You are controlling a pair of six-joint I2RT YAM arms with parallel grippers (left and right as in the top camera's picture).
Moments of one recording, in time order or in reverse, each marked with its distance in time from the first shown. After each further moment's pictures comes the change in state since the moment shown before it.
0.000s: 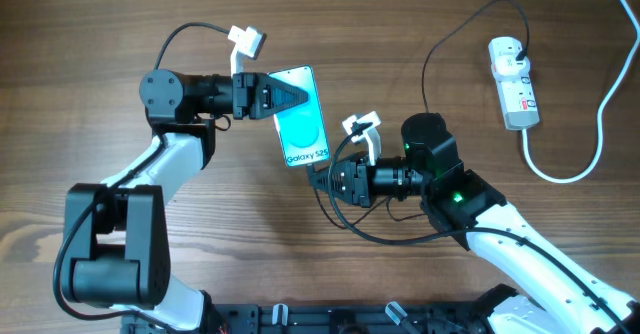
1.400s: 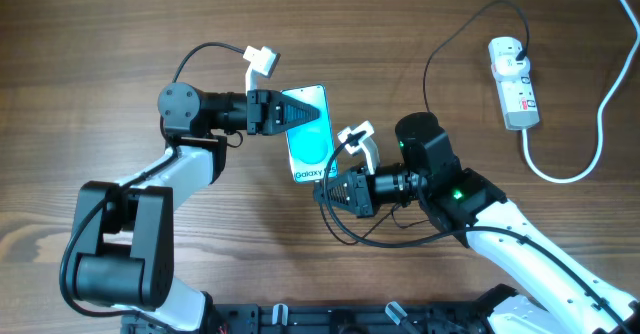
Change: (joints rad) left arm -0.056 0.000 -0.105 0.013 -0.040 0.031; right arm 0.004 0.005 0.038 -0.194 -0.067 -0.101
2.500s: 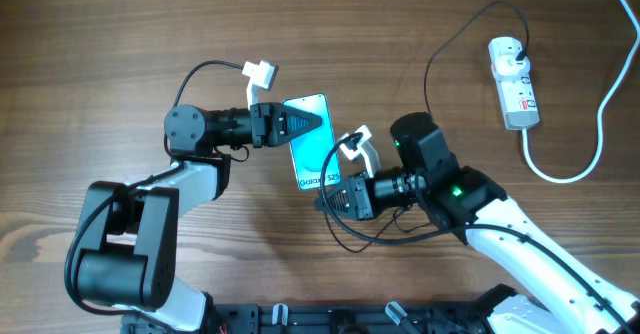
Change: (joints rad) left arm -0.021 0.000 -0.121 0.121 -0.114 -0.009; right arm 0.007 0.006 0.045 -0.165 -0.001 0.001
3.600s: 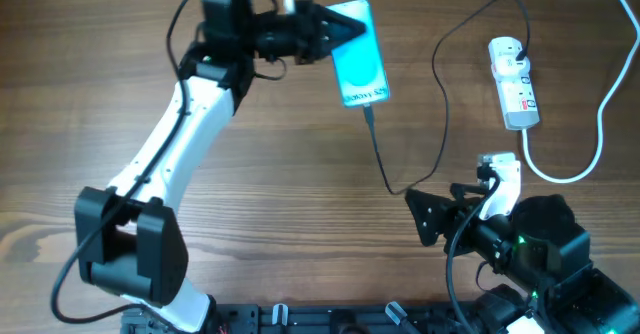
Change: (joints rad) left arm -0.153 0.047 0.810 -1.415 -0.250 0.531; right arm -0.049 -0.705 0.101 -0.617 0.829 0.060
